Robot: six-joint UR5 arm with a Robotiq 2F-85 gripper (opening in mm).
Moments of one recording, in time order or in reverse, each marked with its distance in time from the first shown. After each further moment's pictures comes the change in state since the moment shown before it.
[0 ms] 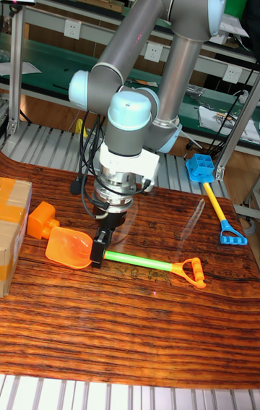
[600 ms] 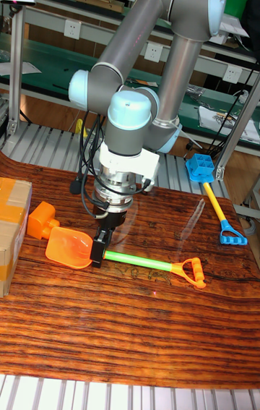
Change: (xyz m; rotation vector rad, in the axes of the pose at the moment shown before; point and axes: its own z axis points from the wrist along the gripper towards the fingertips) arm 0.000 0.001 0.000 -0.004 0.001 0.002
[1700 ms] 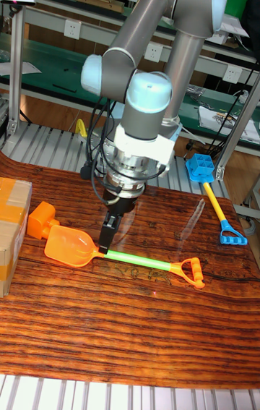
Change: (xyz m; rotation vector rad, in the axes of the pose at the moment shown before) arm -0.011 0.011 -0.039 0.015 0.045 0.013
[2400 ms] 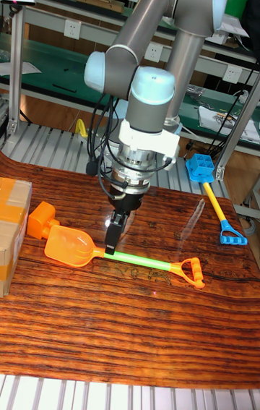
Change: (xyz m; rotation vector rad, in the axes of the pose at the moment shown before) arm -0.011 -0.008 -0.016 0.045 -0.028 0.004
